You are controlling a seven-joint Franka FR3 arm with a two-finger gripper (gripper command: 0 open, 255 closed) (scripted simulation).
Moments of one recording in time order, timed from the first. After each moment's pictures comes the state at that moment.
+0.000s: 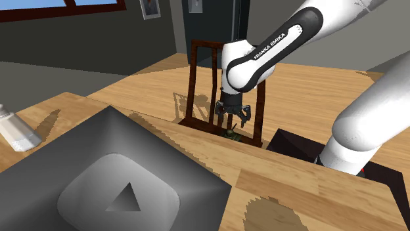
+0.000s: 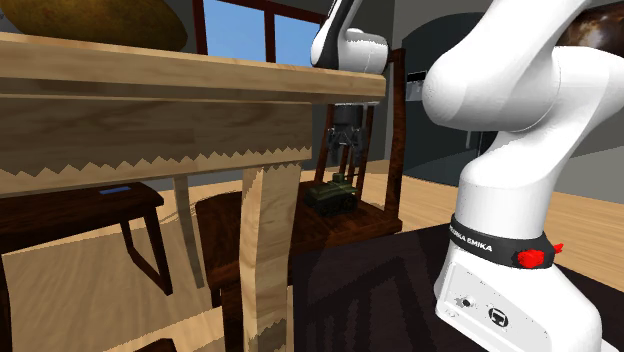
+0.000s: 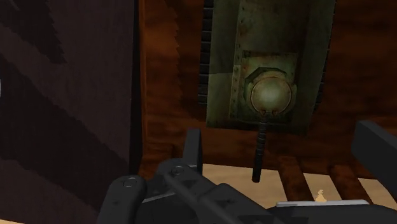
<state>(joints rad) -0.30 -0.26 0.41 -2.64 0.21 2.34 1.31</state>
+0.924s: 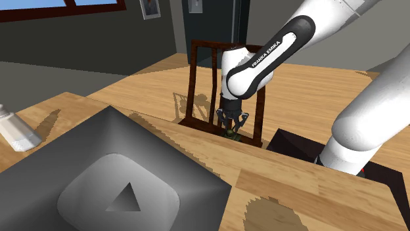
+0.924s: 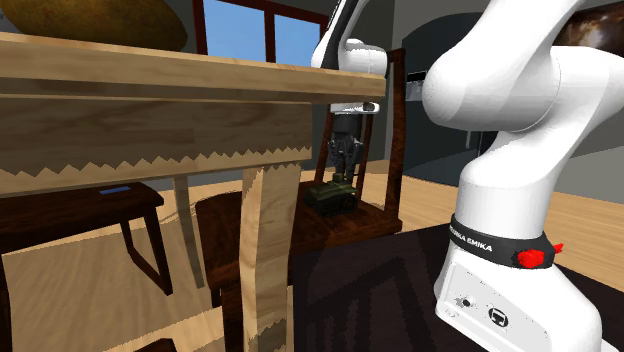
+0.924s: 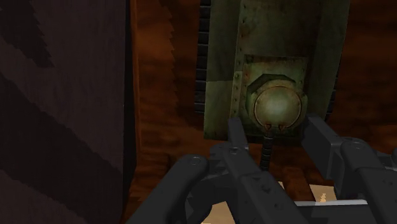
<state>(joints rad) -0.31 -0.20 0.42 -2.66 0.20 2.41 1.32</state>
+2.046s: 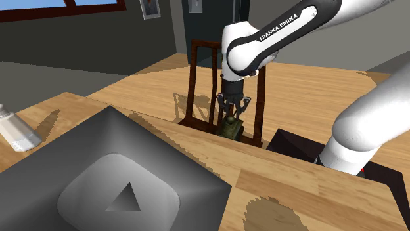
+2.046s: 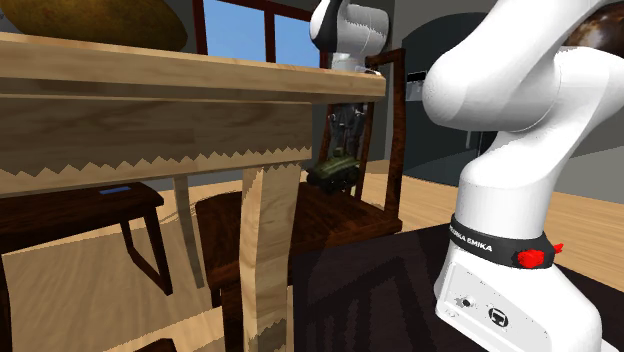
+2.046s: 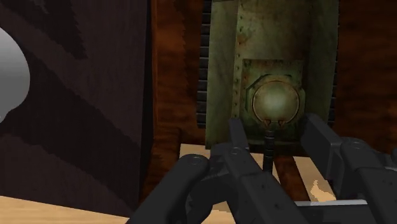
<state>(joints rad) -0.30 -0.36 0.39 -2.58 0.22 2.17 1.30</state>
